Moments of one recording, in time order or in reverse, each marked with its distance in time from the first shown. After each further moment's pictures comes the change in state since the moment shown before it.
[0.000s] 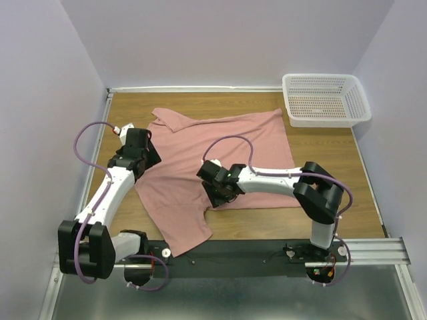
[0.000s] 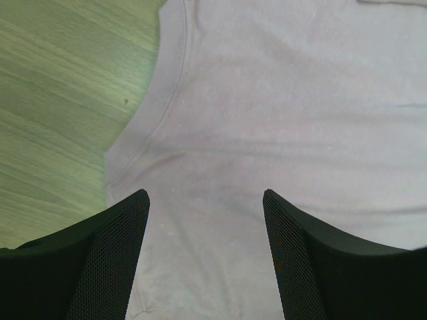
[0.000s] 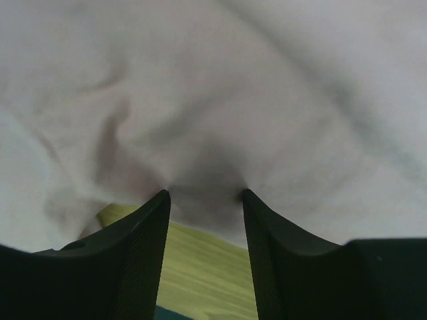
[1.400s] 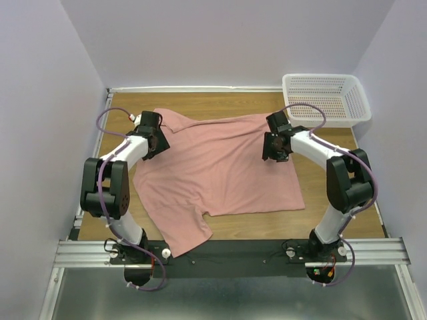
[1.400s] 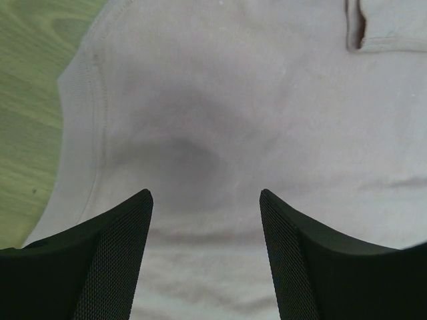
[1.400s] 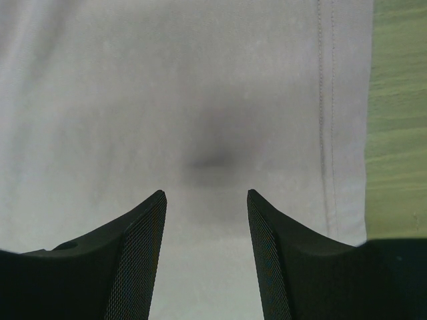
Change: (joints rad) left arm 0.015 0.477 0.243 0.126 0.066 -0.008; right arm -0.700 -0.107 -0.045 0.007 0.031 -0.116
